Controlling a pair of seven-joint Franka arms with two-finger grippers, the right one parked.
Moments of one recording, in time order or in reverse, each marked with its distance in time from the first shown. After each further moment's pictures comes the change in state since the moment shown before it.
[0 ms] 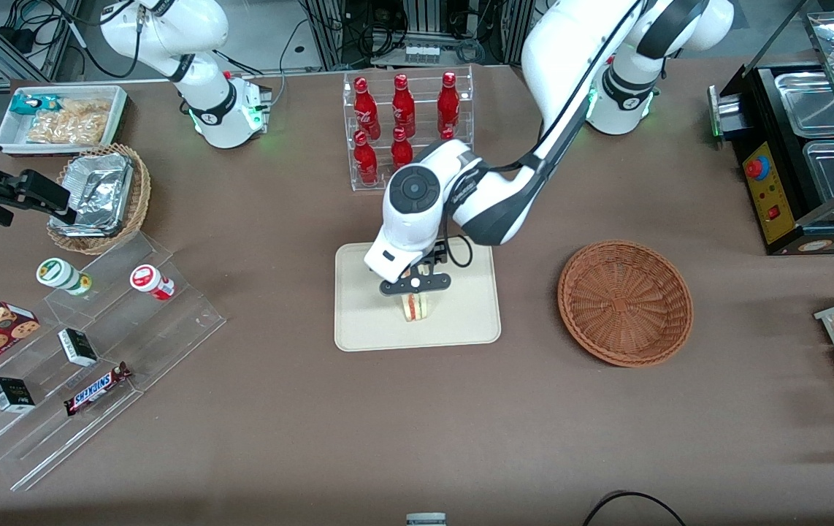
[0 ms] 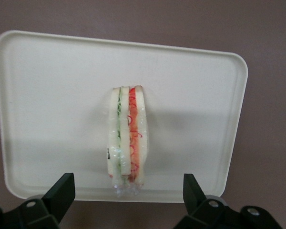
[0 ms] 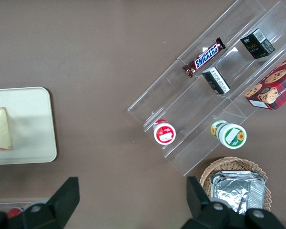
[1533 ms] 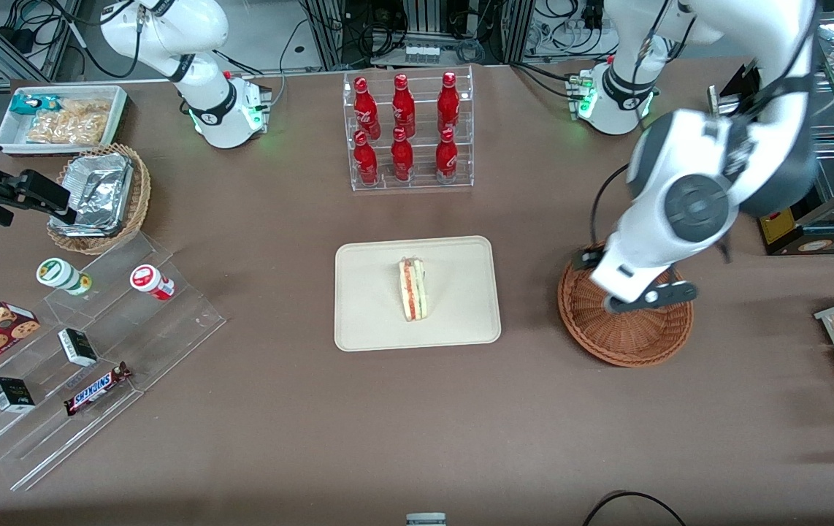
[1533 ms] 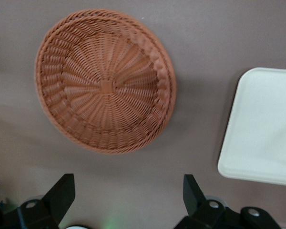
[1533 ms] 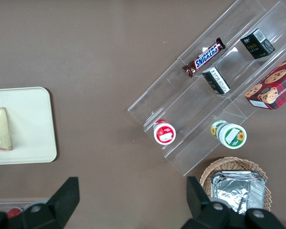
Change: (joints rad) arm 0.303 -0.448 0.217 -0.321 0.000 -0.393 0.505
